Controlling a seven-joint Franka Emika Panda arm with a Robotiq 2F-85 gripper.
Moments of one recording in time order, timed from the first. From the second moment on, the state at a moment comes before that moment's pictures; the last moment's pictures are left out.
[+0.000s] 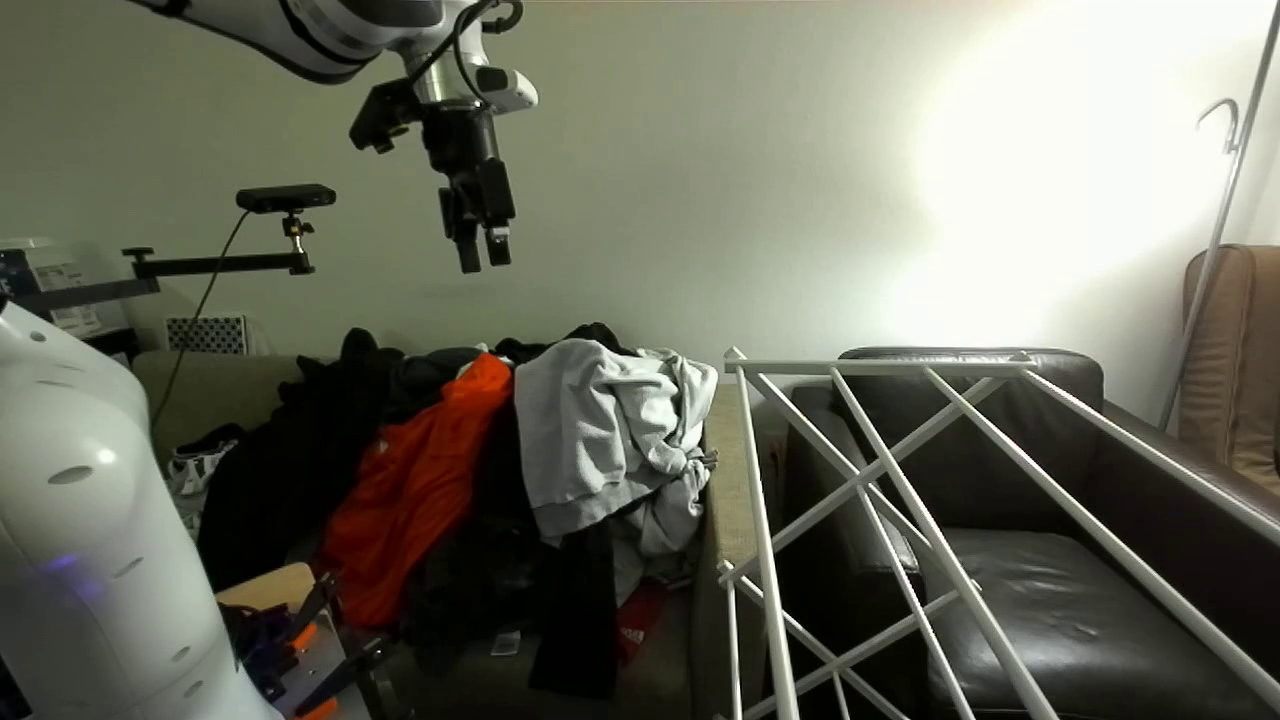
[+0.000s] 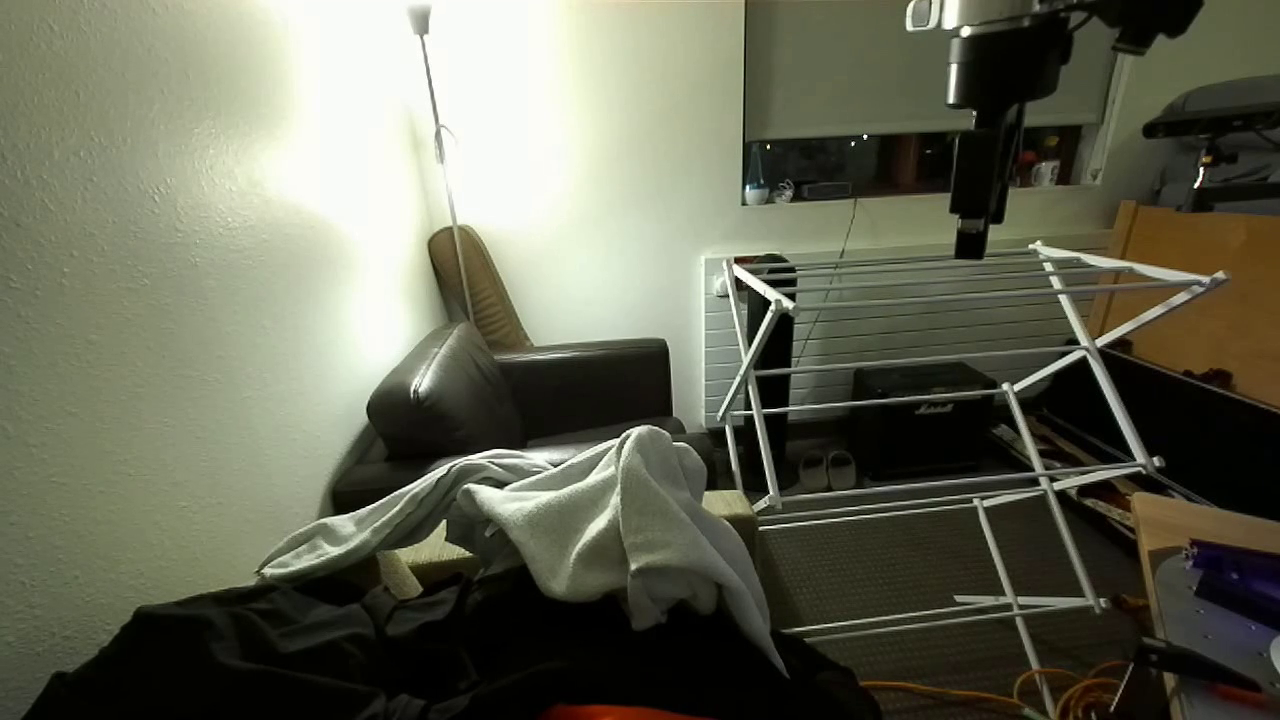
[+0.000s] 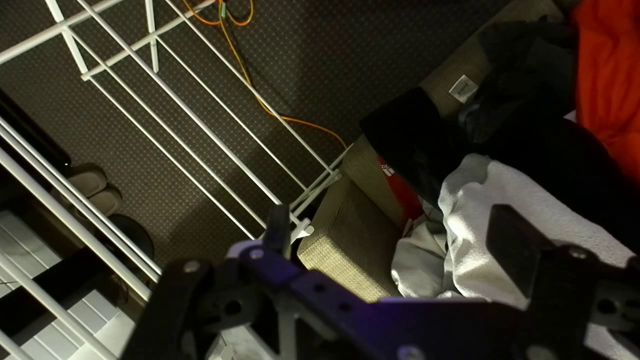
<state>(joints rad) 0.01 -0.56 0.23 -2.27 -0.08 1.66 0.29</state>
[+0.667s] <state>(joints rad) 0.02 -0.55 0.22 -2.27 -0.08 1.67 0.29</state>
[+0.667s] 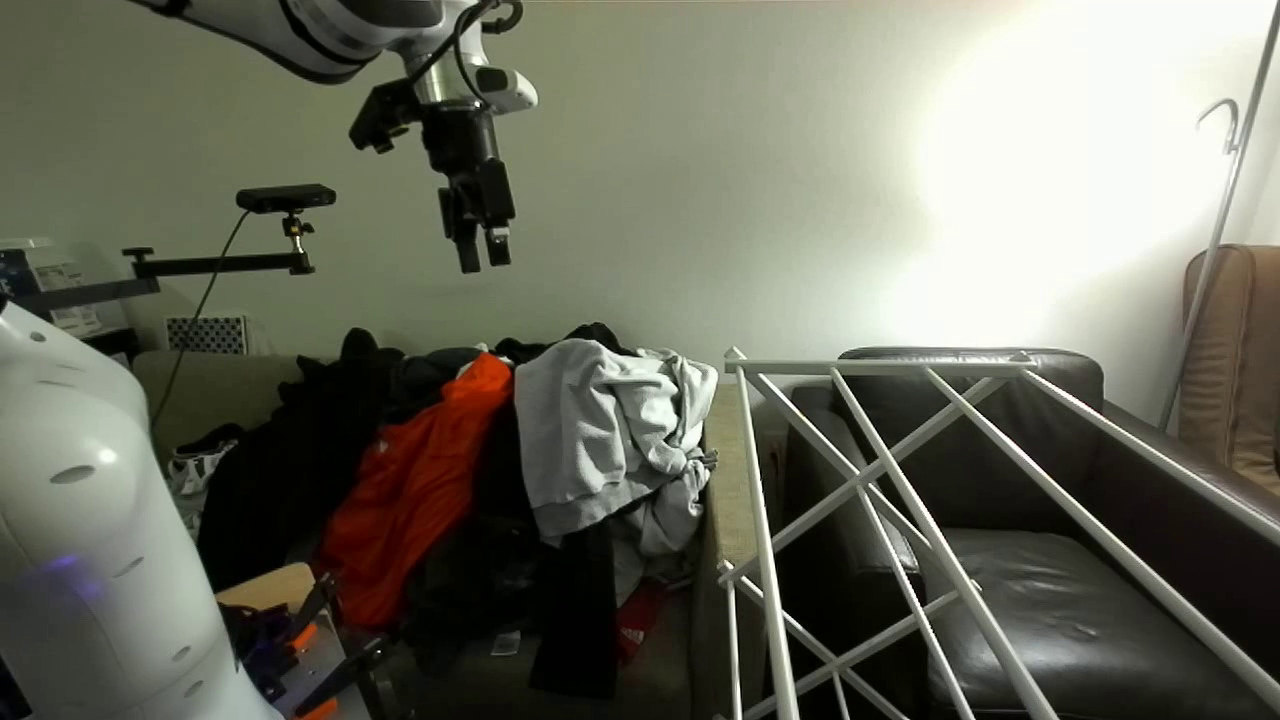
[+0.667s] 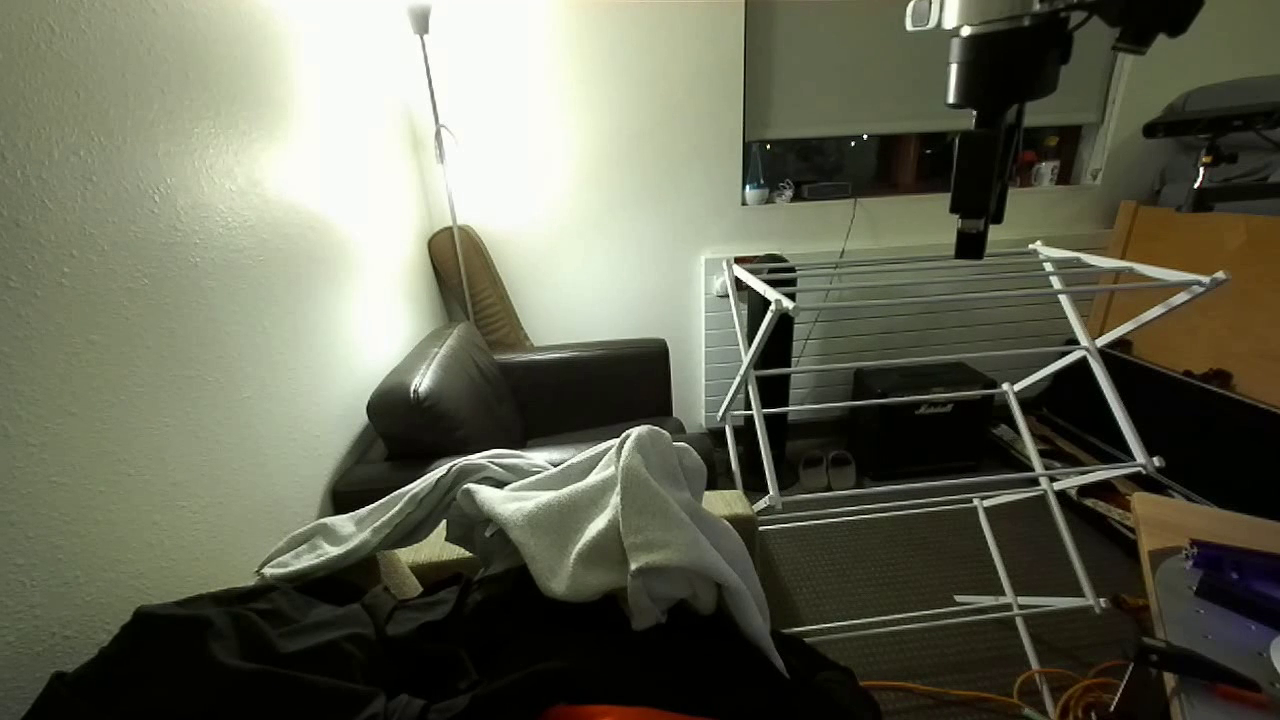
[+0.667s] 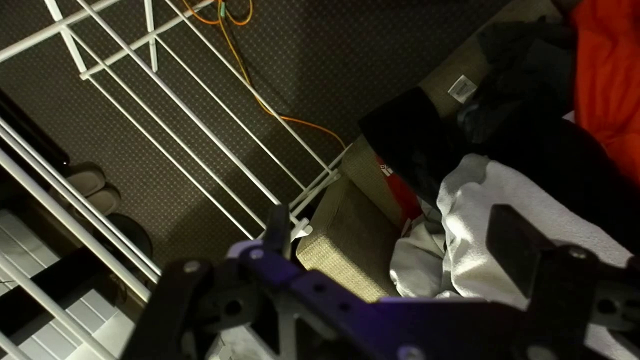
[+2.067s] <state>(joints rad) 0.18 -0.16 0.25 -2.05 -0.08 1.88 0.23</state>
